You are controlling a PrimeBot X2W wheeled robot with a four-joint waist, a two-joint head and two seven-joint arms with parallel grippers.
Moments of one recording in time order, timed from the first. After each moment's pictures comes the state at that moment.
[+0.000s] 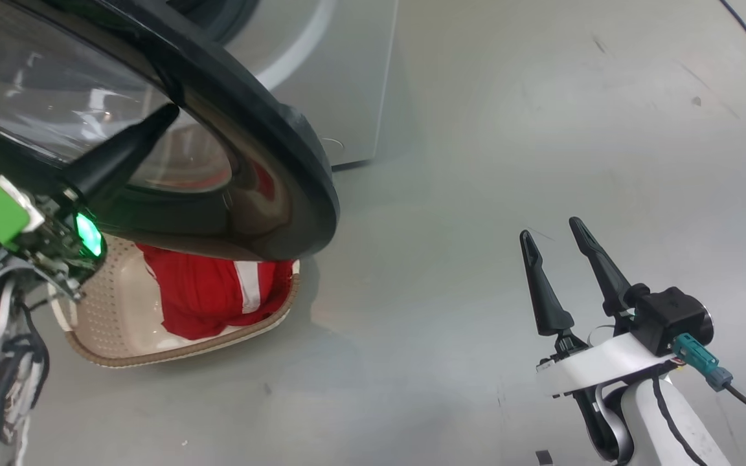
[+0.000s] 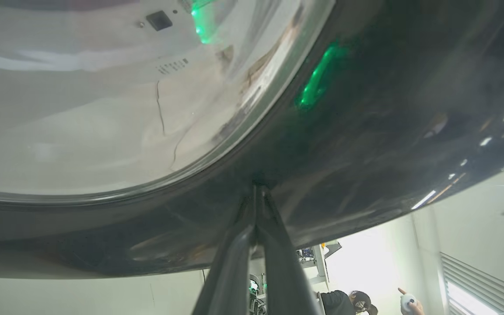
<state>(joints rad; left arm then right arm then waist) -0.49 0.30 -0.10 -0.04 -1.87 0.01 0.71 -0.11 -0.05 0.23 0.10 0.26 0.09 -0.26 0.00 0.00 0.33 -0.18</state>
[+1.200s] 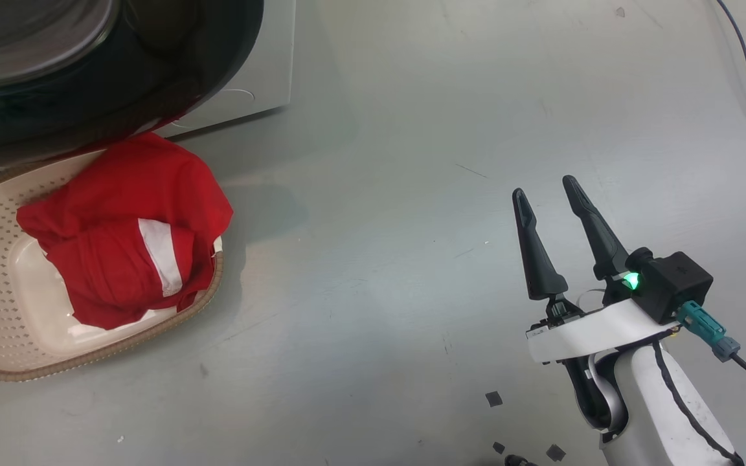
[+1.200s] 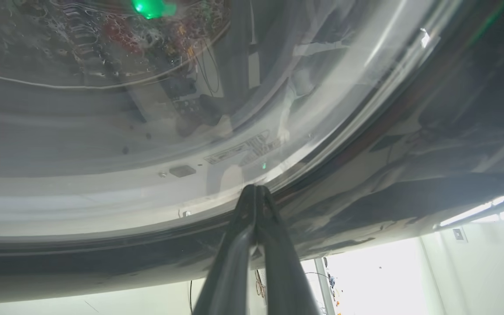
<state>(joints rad) -0.89 0.33 -0.02 0.22 -1.72 0.06 0.53 -0.20 -0.05 0.27 0.08 0.34 0.07 -0.26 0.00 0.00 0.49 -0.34</state>
